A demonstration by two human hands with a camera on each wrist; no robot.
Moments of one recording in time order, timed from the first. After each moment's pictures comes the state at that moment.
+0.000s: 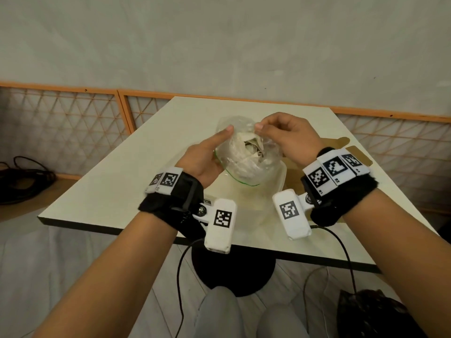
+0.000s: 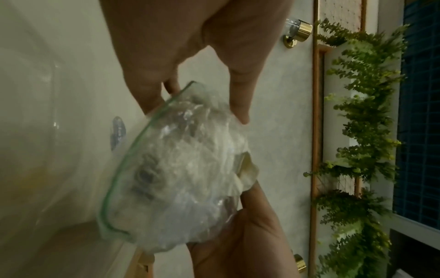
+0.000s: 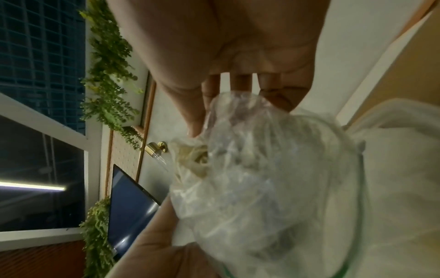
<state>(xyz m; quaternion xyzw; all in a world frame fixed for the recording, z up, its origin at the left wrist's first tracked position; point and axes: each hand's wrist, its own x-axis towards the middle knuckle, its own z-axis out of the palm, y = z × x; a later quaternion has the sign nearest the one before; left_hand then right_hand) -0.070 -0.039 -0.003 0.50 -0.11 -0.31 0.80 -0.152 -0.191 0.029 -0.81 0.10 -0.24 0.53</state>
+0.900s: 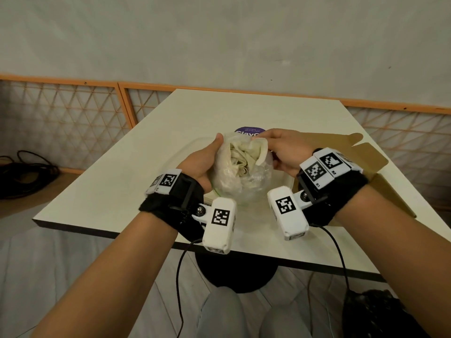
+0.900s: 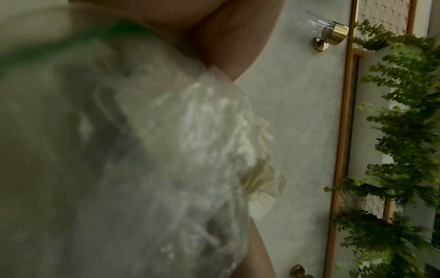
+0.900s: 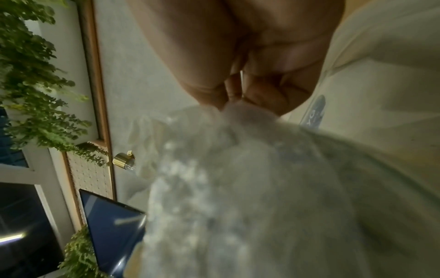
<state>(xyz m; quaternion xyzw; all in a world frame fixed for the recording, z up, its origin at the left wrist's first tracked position) -0.039 -0.051 -0.029 0.58 -0.06 -0.37 0.72 -0.113 -0.199 0.000 -0.74 0.22 -0.10 0.63</state>
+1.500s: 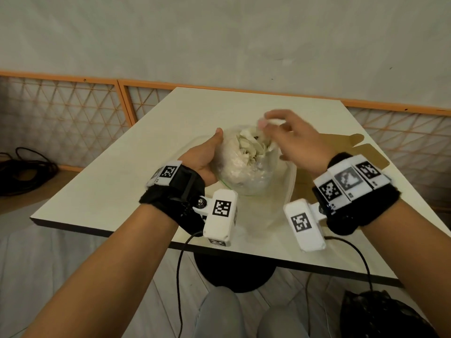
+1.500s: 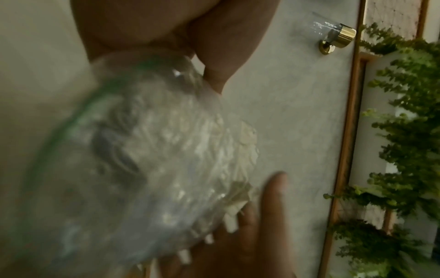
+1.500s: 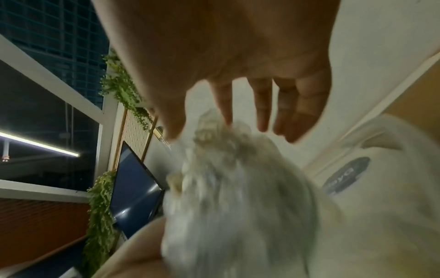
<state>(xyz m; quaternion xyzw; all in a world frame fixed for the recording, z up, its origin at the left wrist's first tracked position) -0.034 -0.057 -0.024 0.49 -0.02 -0.37 0.79 -0.144 -0.196 0.024 -0.85 0.13 -0.17 0.48</state>
